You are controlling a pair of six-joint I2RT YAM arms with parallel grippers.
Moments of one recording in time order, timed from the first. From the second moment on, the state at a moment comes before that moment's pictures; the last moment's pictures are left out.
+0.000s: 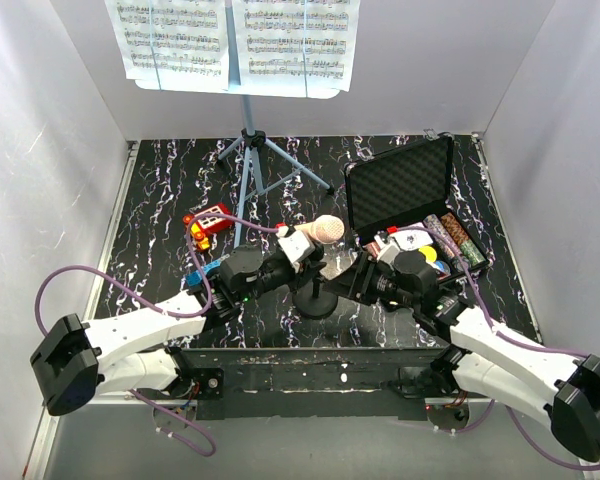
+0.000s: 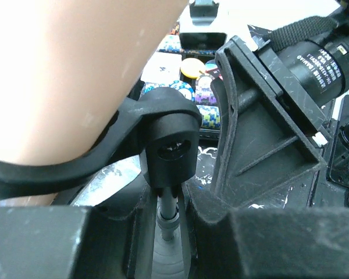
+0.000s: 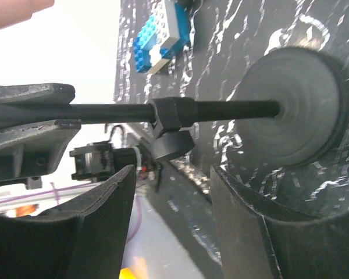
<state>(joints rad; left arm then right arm) -0.96 1.12 0.62 0.38 0.11 0.04 0.75 0.85 0.41 0.06 -0.28 1.00</state>
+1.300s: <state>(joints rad) -1.03 1.09 0.56 0.47 -0.07 0.04 0.72 1.03 0.30 0.40 -0.29 1.70</state>
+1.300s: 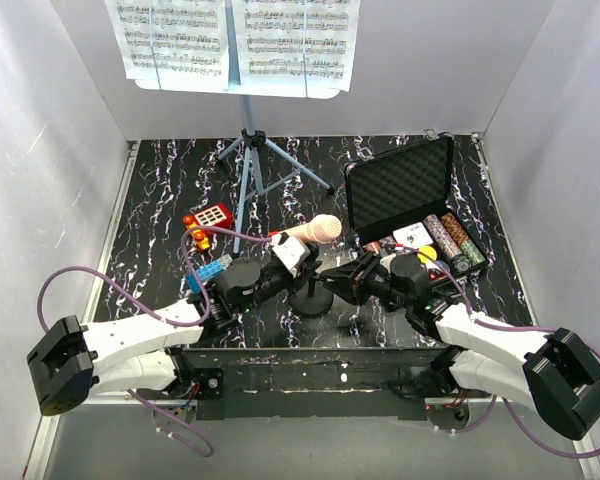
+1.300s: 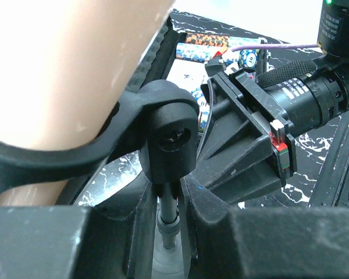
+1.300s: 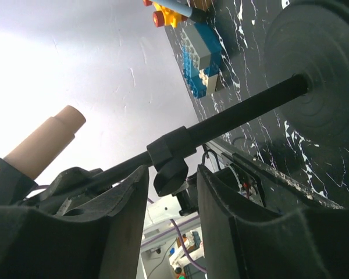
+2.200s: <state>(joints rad) -1.03 1.06 0.53 0.47 -0.11 0.04 0.69 1.12 0.32 0.47 -0.34 1.69</state>
